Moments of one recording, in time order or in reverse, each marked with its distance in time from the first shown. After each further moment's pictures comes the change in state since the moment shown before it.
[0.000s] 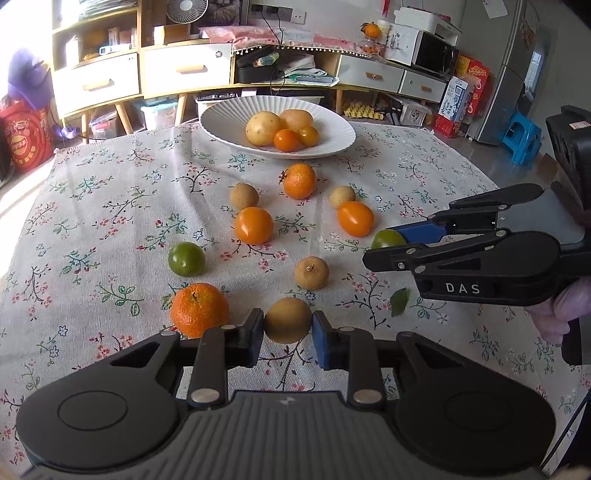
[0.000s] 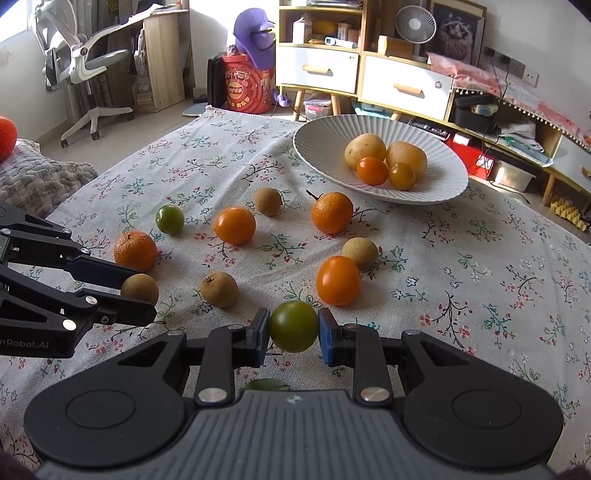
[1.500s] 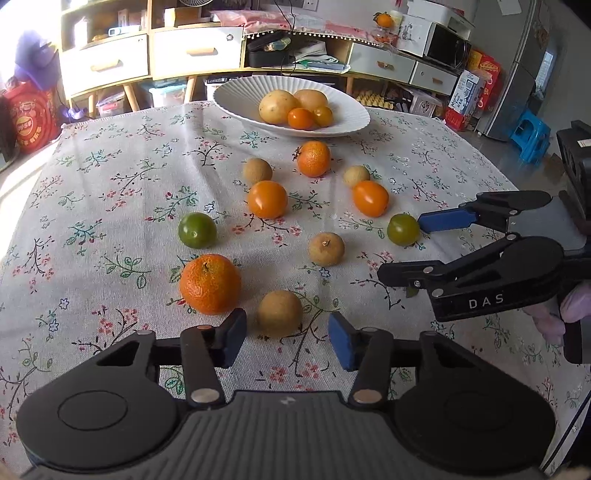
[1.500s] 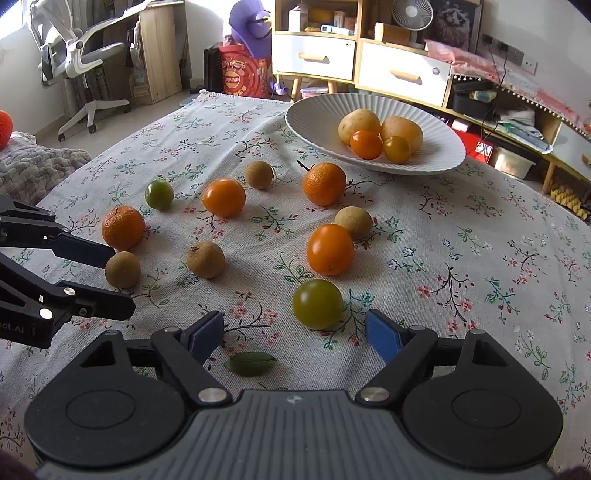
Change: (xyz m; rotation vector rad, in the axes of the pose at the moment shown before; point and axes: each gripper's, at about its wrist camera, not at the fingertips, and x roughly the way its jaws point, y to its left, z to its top) left arm 0.007 0.009 -0.009 -0.034 0.049 0.011; right arm 0.006 -0.005 -0.017 0.008 0.028 -0.003
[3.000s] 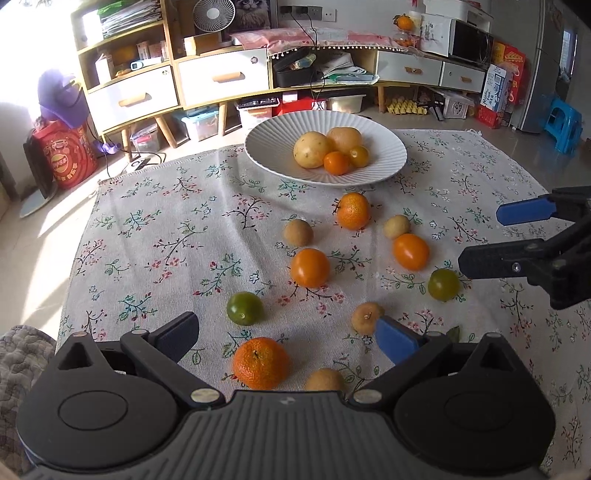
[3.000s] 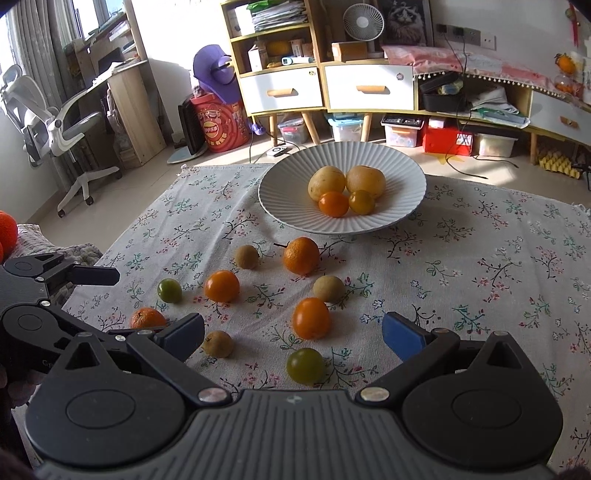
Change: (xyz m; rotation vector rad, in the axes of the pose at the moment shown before) left arm -0.007 -0.003 0.042 0.066 -0.031 0.176; right arm -0.031 -0.035 0.033 0.206 -0.078 0.062
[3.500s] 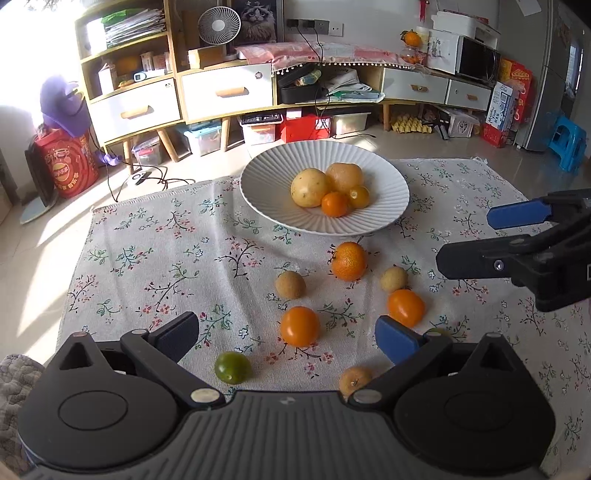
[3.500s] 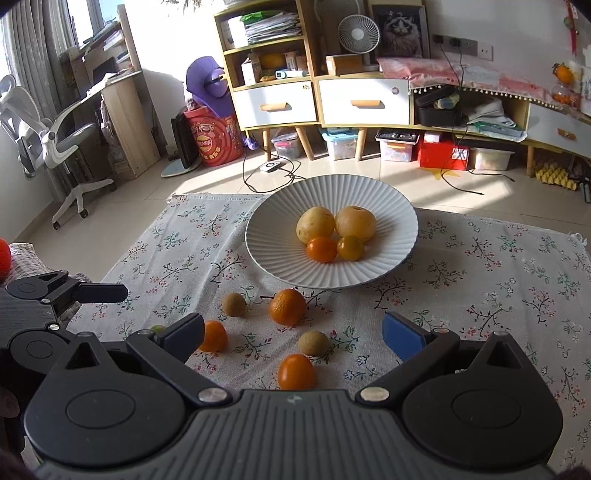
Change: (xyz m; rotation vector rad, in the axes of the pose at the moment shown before) left arm 0.006 -0.008 0.035 -0.025 -0.034 0.010; right arm 0.005 -0.007 0.036 0.006 -0.020 -0.006
